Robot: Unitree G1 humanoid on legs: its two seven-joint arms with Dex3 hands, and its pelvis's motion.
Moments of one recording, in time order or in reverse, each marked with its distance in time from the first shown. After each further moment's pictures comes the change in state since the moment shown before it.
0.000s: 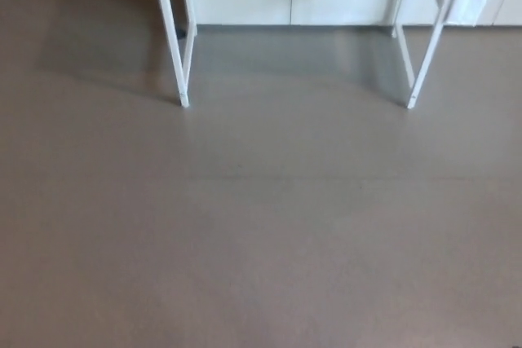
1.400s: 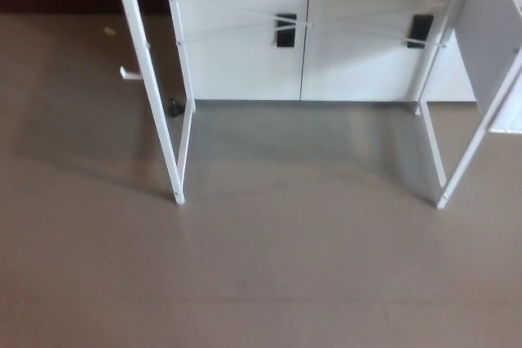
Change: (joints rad) left_arm 0.072 0.046 -0.052 0.034 0.043 -0.084 0.017; right_arm 0.049 -0.014 0.029 -0.005 -0.003 -0.027 -0.004
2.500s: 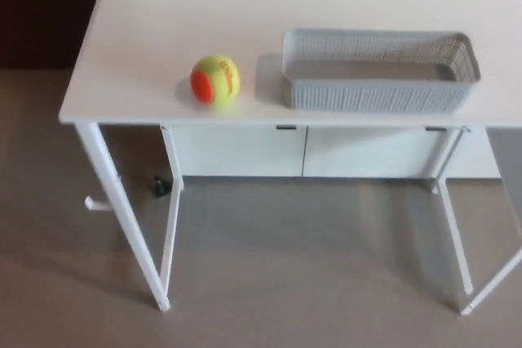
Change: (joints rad) left_arm 0.007 0.015 -0.006 0.084 0.003 -0.094 -0.015; right_arm 0.043 -0.029 0.040 -0.016 -0.013 0.005 0.002
